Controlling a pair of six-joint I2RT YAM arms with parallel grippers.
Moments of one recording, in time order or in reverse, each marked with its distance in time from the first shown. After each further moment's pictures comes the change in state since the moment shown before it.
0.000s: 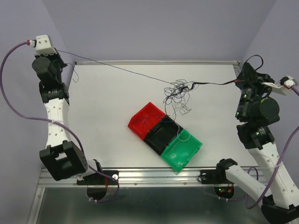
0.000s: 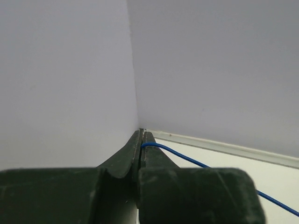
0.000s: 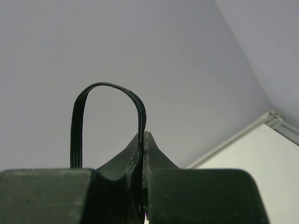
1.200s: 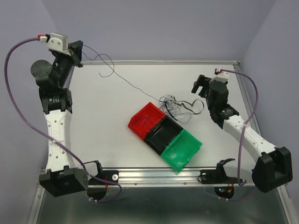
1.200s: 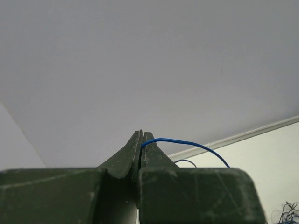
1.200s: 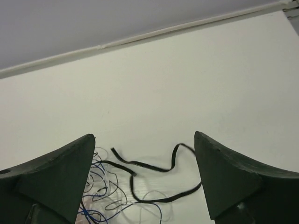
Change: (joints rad) left arm -0.101 -0.186 0.049 -0.037 0.438 -0.046; right arm -0.021 0.413 -0.198 -0.091 -0.232 -0.090
